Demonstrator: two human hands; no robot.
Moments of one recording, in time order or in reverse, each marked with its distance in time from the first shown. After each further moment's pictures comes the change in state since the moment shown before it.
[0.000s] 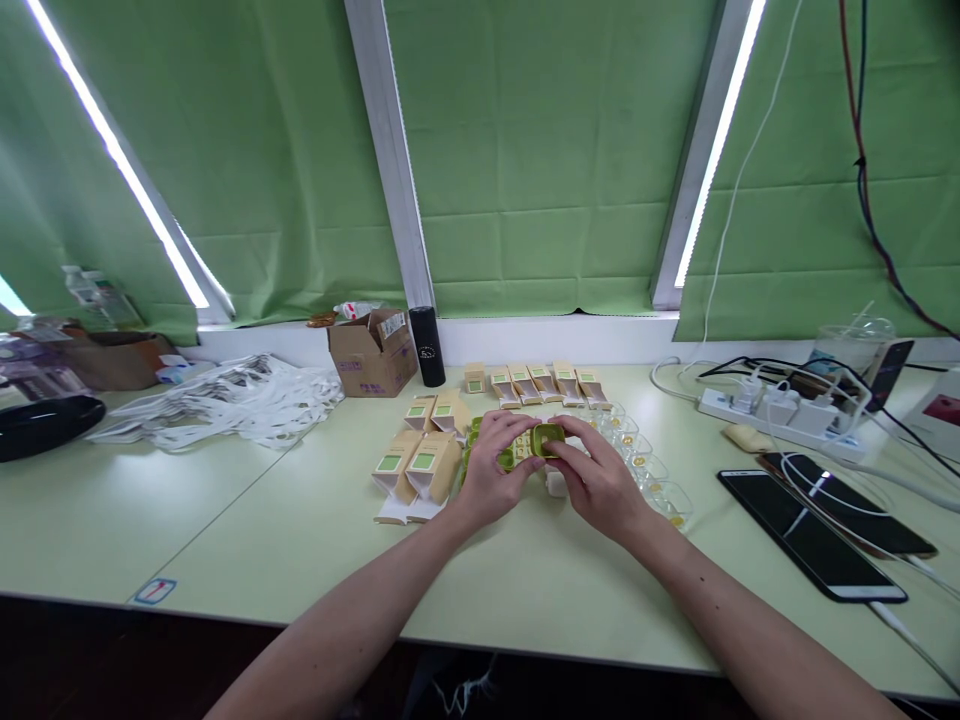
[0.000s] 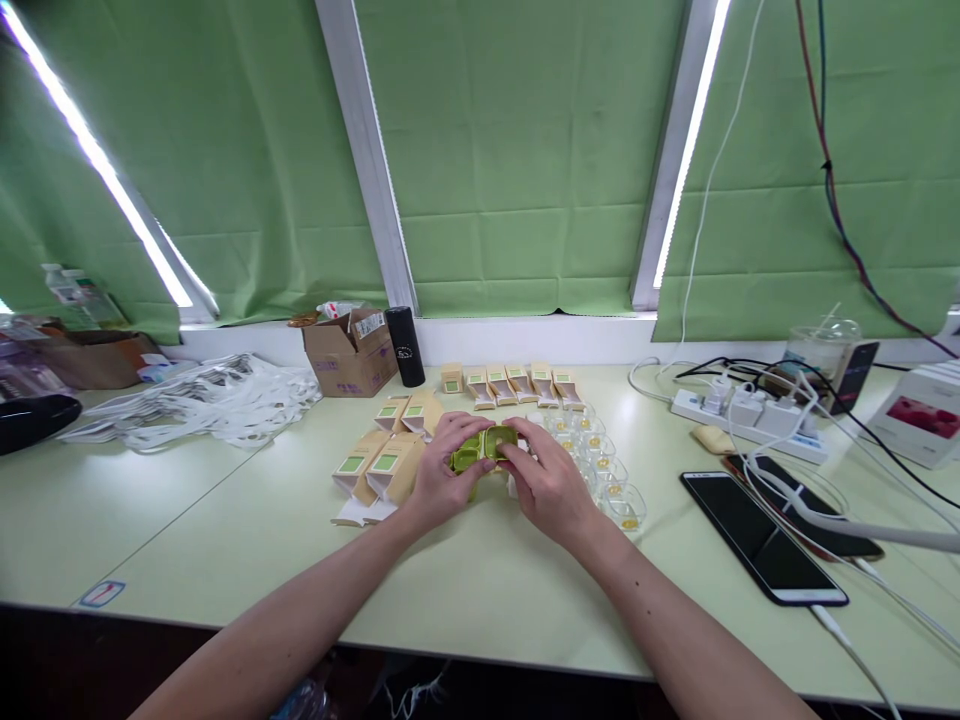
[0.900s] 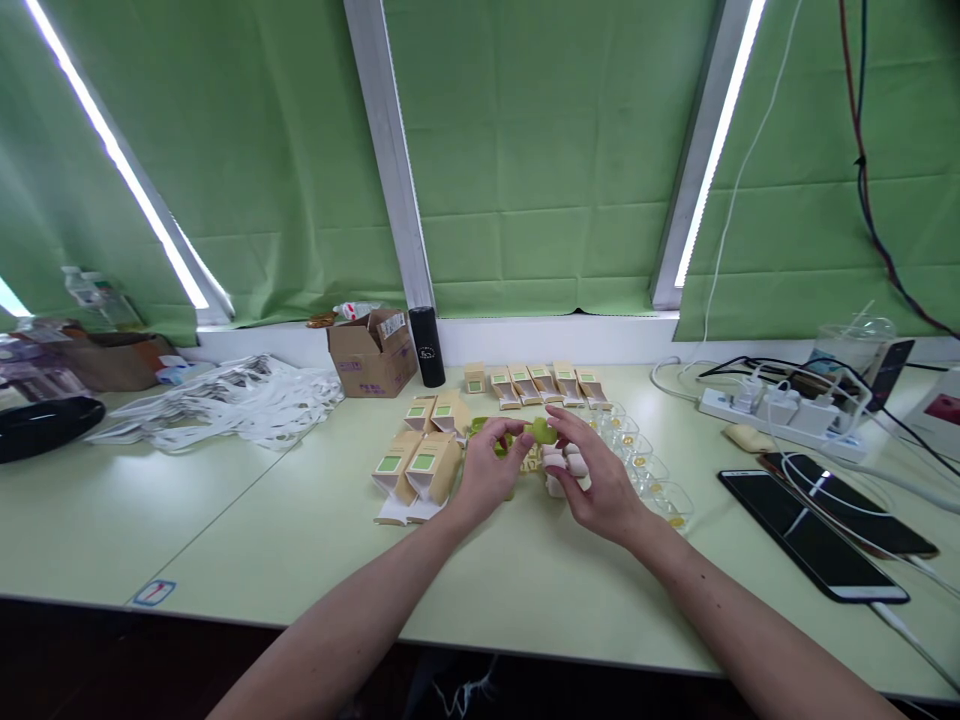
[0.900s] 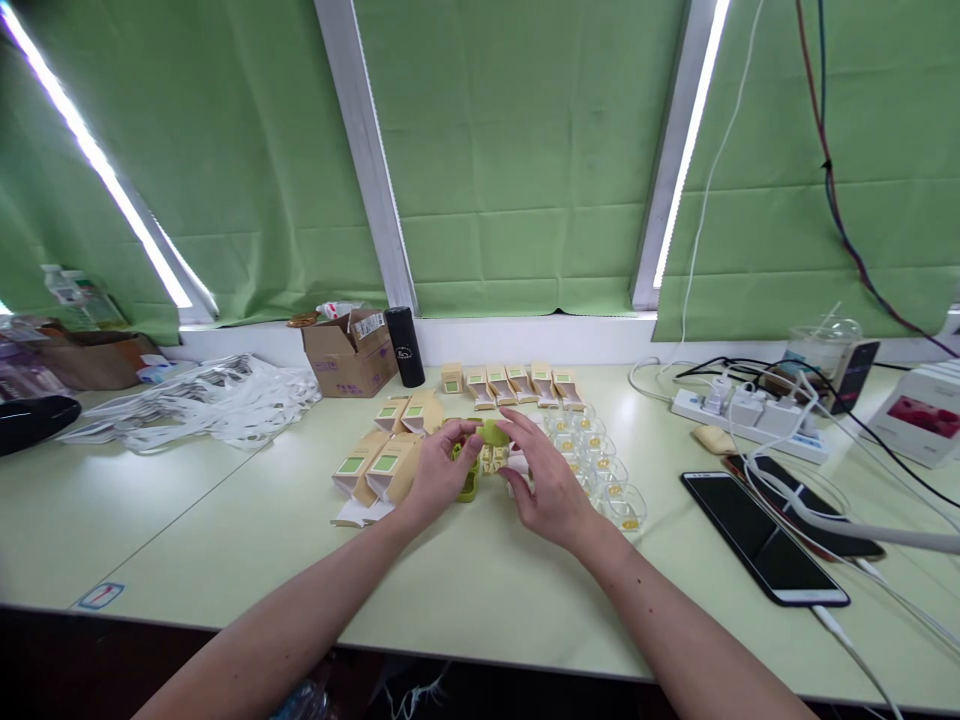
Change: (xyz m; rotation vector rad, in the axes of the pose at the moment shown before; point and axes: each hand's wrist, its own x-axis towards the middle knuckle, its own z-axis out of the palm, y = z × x) left_hand 0.003 -0.001 0.000 -0.054 0.071 -0.407; right_hand -0.003 -0.003 0.000 0.173 -0.033 0.113
